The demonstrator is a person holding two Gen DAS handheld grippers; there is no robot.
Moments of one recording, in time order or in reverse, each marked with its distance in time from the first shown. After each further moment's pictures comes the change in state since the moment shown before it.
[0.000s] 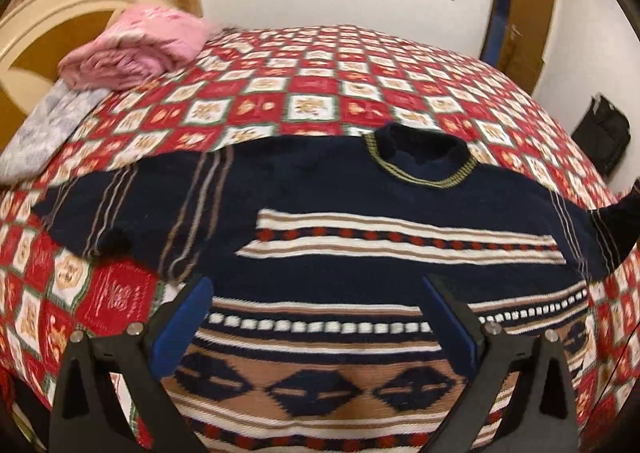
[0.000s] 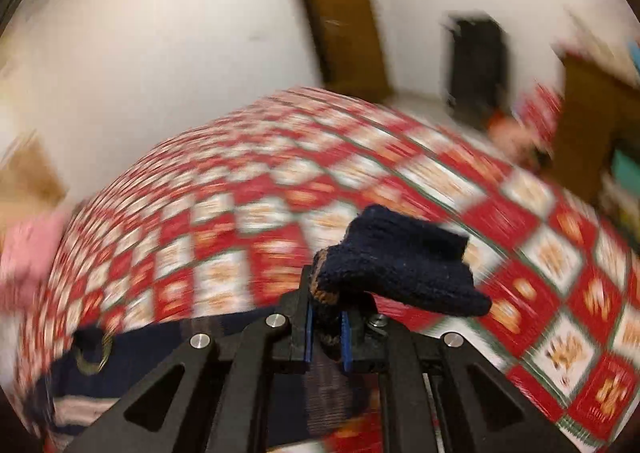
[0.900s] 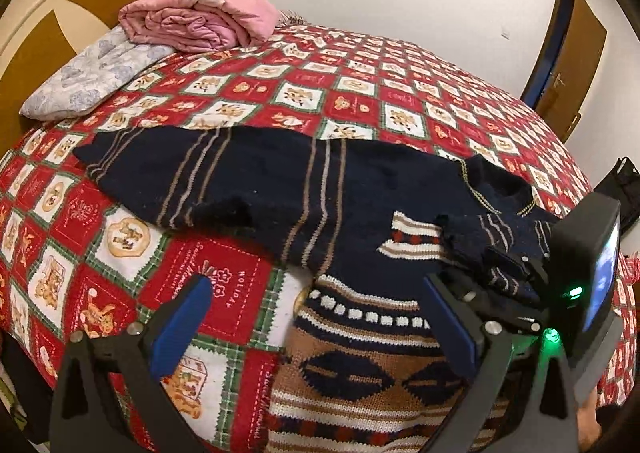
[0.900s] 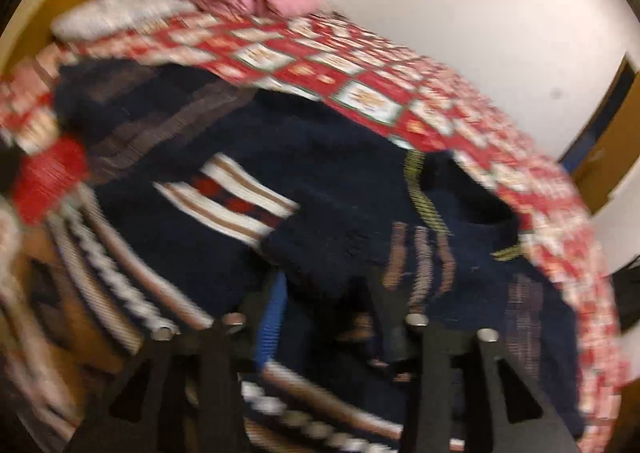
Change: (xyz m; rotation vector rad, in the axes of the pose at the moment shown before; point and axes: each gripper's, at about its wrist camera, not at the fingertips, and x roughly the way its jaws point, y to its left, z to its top) left arm -0.003 0.101 -0.011 -0.170 -0.016 0.037; right arm 0.016 0.411 -0.235 -0.811 0.234 0.456
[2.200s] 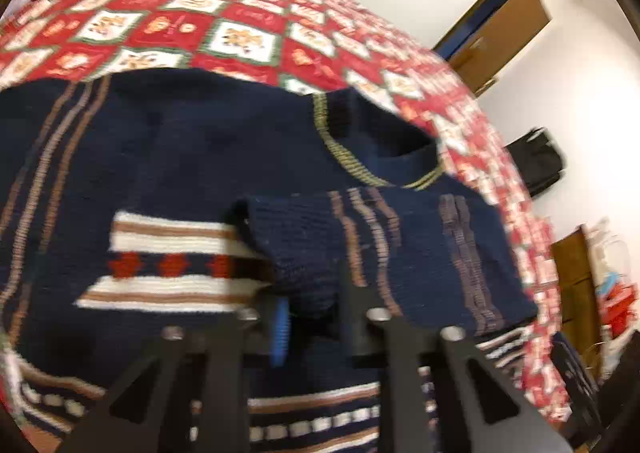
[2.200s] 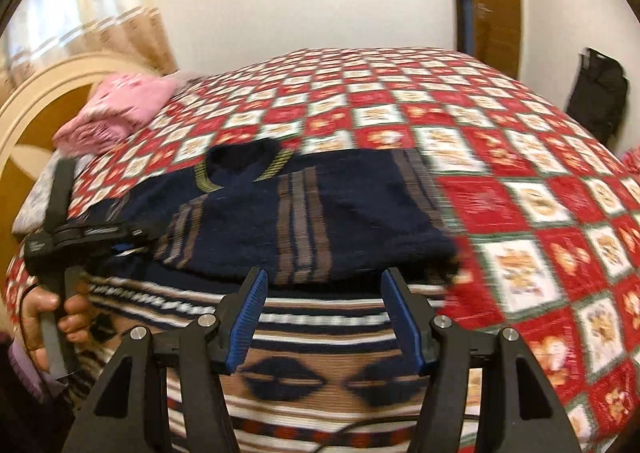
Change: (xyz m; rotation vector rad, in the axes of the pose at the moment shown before) left arm 0.104 -0.116 0.017 0.012 0.242 -0.469; right arm -0.157 -0.194 -0.158 0.625 -0.117 -0.226
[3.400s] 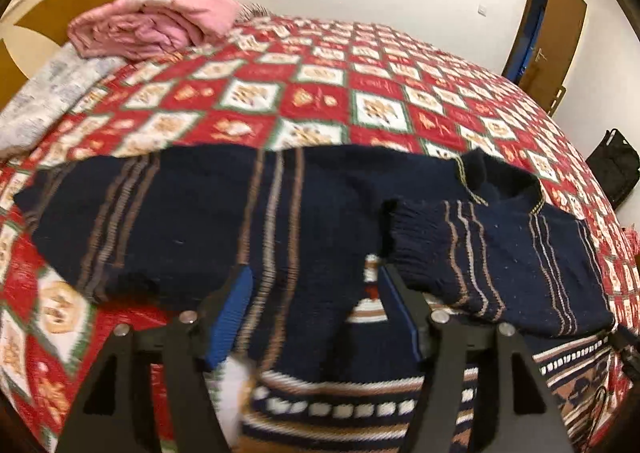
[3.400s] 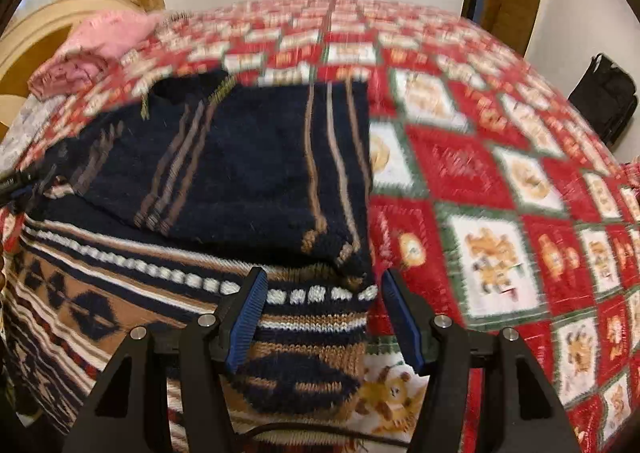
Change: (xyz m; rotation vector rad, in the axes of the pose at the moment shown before) left arm -0.081 0.055 0.001 0.089 -0.203 0.430; right arm 0.031 -0.013 -0.005 -0.158 0.127 -0.040
